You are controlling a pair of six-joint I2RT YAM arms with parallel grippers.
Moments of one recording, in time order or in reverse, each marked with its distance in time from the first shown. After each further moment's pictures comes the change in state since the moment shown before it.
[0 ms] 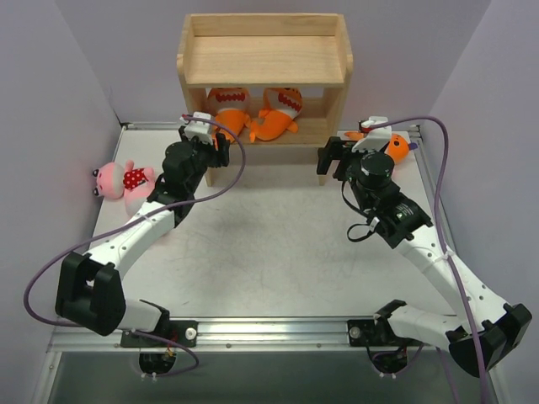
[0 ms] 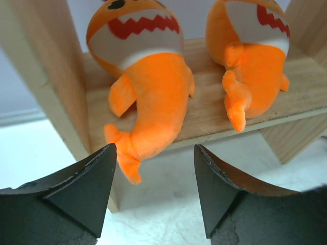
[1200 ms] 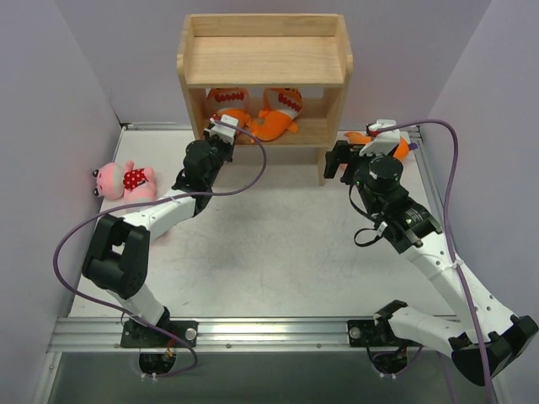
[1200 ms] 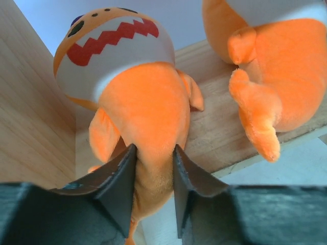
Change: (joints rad) left arm -0.035 0.285 0.058 0.311 0.005 0.318; right arm -0.019 -0.054 -0.002 -0.067 0.003 -0.019
